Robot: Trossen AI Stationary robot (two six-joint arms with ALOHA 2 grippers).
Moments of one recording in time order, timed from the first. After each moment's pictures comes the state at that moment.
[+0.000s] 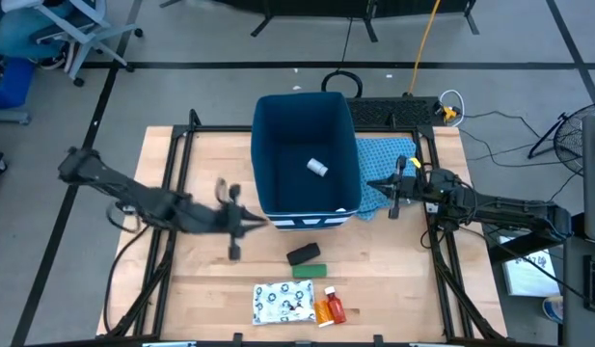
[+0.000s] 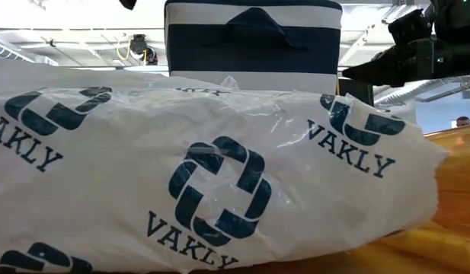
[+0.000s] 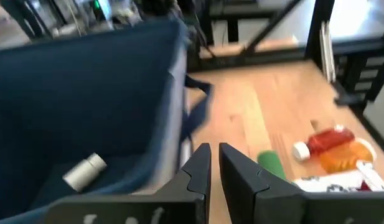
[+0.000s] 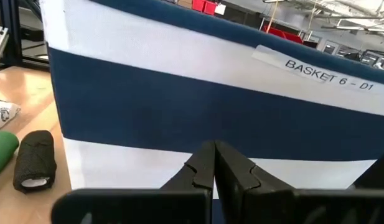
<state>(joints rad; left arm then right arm) -0.43 1.16 0.88 -0.13 -0.47 -0.06 -0.30 0.40 0.10 0.27 -0.11 -0.25</state>
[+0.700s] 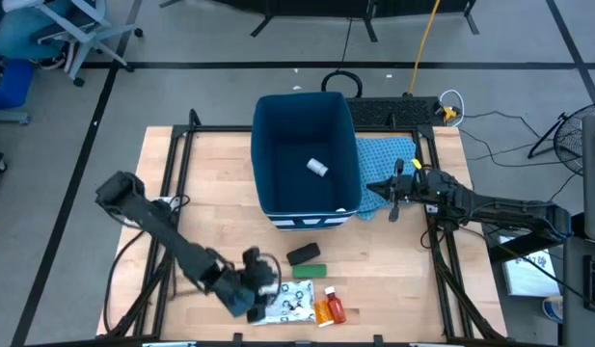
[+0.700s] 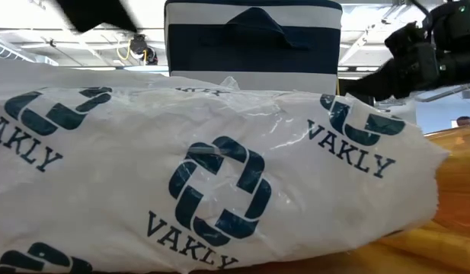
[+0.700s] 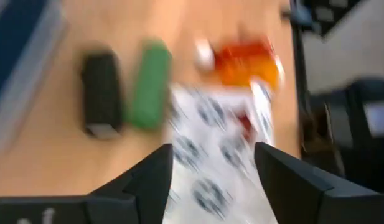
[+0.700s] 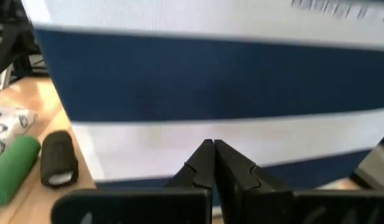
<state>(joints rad) -0.69 1.71 1.21 -0.39 -0.41 -0.75 -0.29 0.40 0.06 0.25 -0.11 -0.08</state>
